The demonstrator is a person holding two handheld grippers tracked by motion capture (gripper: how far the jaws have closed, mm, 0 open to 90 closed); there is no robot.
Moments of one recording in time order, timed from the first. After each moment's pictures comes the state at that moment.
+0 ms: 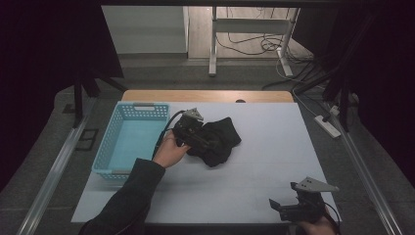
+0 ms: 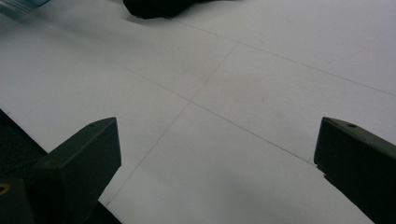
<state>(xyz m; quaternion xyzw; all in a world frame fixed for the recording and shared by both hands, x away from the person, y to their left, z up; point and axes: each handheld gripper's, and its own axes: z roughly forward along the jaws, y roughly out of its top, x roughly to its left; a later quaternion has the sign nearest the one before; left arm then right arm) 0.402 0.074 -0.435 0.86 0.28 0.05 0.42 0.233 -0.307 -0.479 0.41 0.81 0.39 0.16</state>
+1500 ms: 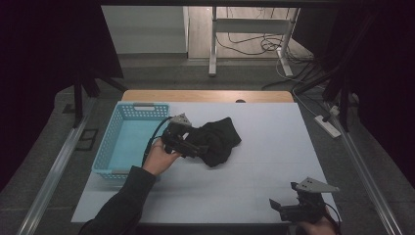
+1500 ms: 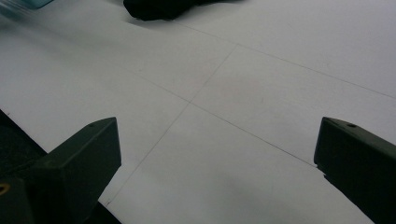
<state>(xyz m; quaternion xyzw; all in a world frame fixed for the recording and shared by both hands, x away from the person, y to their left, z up) 0.378 0.103 -0.441 0.85 0.30 0.06 0.44 0.232 -0.307 -0.479 0.41 0.81 0.39 0.16</state>
